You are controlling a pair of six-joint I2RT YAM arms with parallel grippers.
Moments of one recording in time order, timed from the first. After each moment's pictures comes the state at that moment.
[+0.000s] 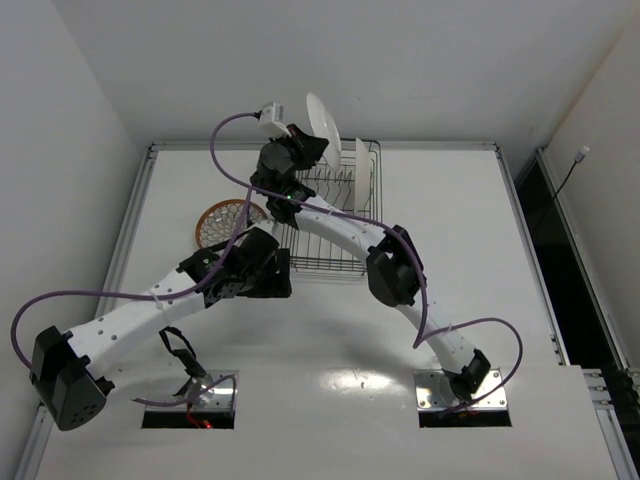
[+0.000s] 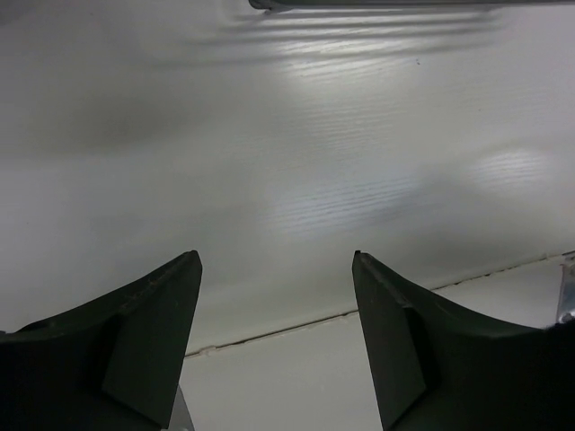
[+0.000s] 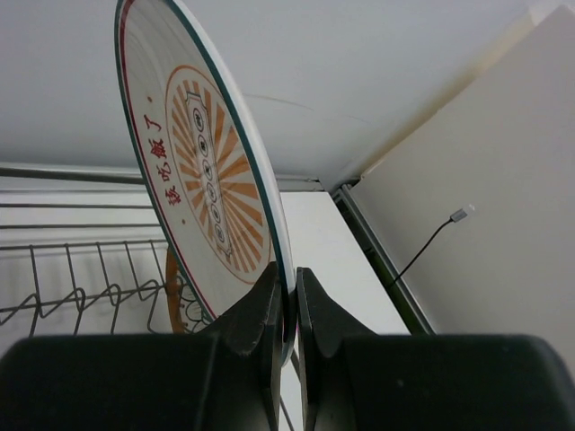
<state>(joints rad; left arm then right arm) -0.77 1.11 0.92 -0.76 -0.16 -0.68 0.85 2.48 2.27 0.58 1.45 -0.99</state>
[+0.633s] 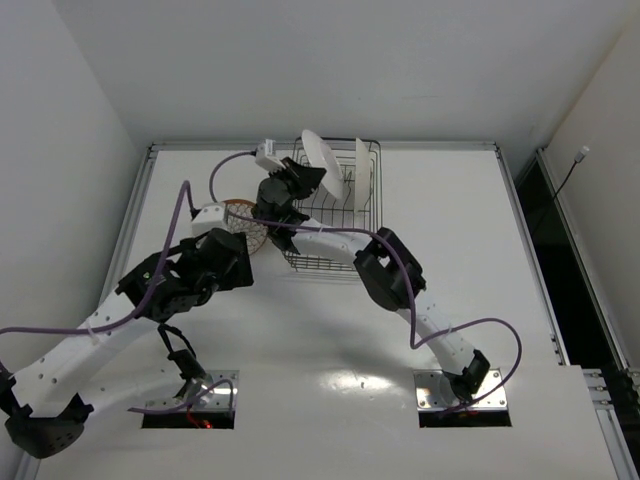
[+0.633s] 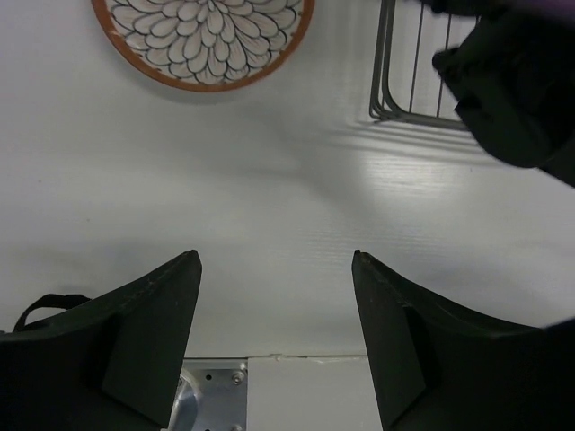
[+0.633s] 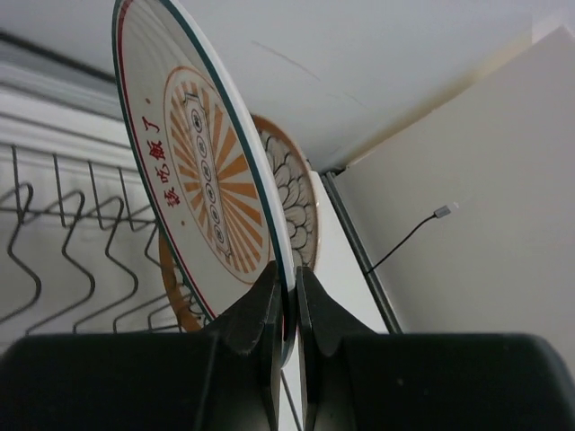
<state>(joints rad) -0.80 0.90 1.08 -1.06 -0.52 -0.73 0.89 2.46 1.98 0.84 1.48 -1.14</state>
